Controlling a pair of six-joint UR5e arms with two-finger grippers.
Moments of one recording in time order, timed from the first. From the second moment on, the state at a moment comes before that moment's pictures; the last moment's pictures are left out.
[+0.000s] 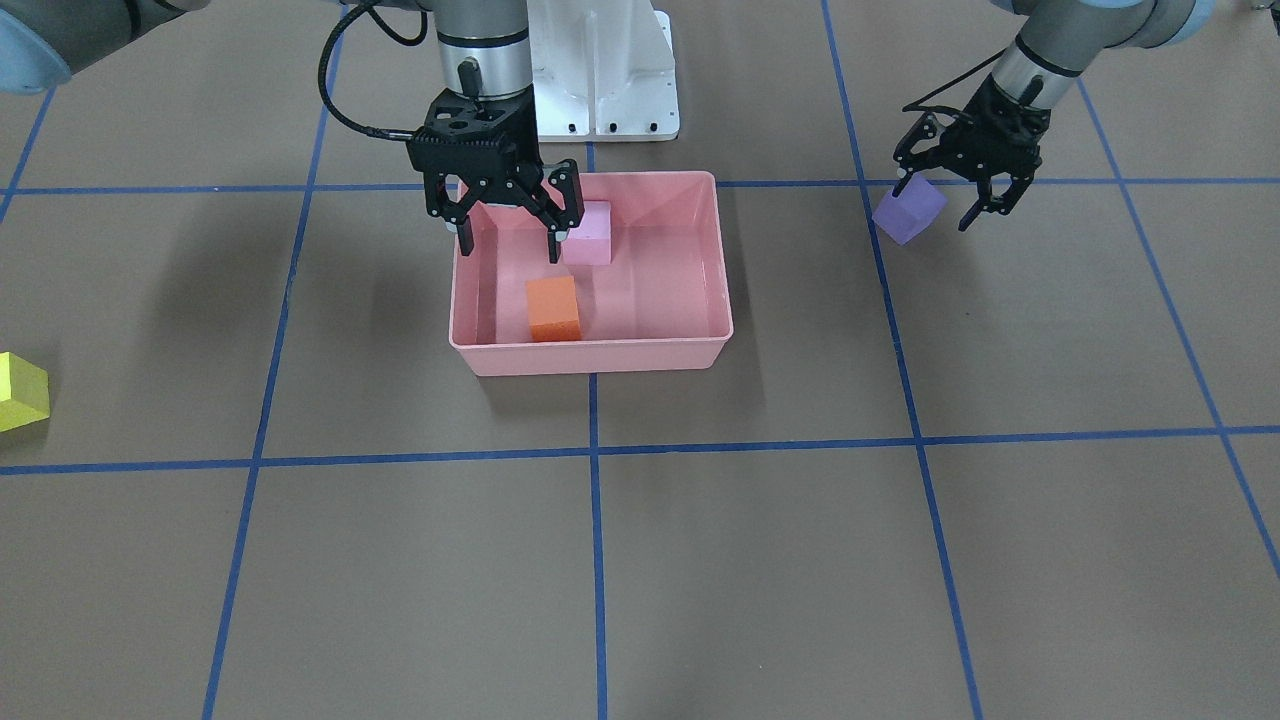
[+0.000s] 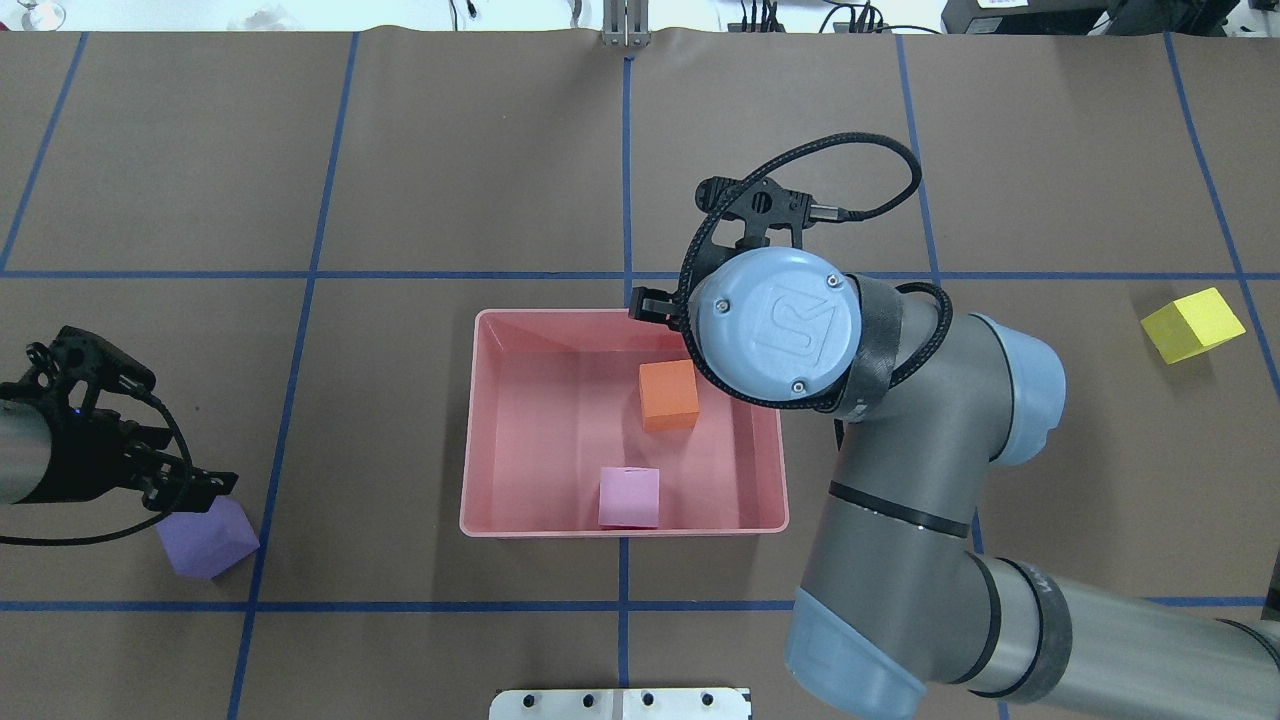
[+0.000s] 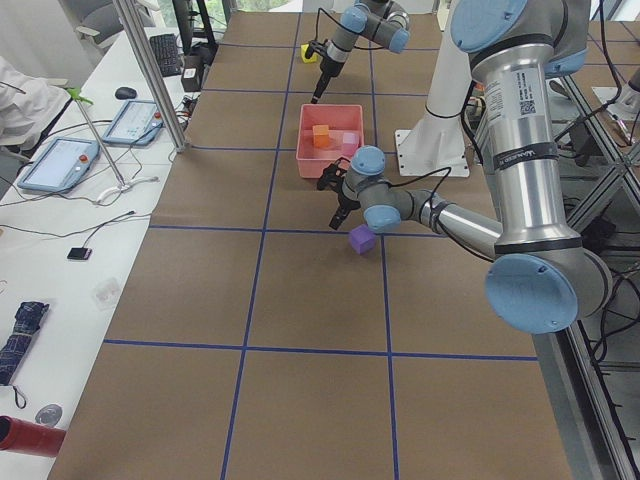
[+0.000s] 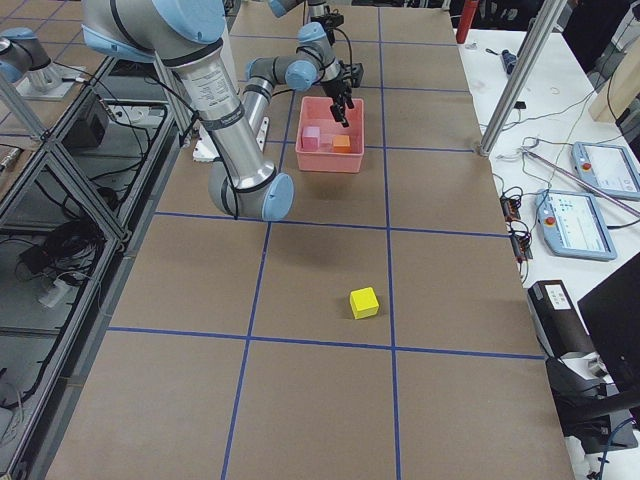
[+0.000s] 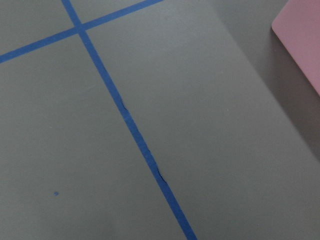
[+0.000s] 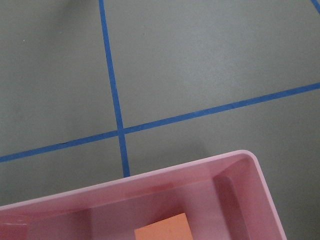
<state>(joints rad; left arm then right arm) -0.57 -1.33 -2.06 -2.32 -1.85 -0.71 0.47 -0.91 1.97 -1.77 1.48 1.41</state>
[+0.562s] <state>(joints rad) -0.46 -1.29 -2.06 -2.35 -1.73 -0.54 0.64 -0.97 2.02 -1.79 1.61 1.18</state>
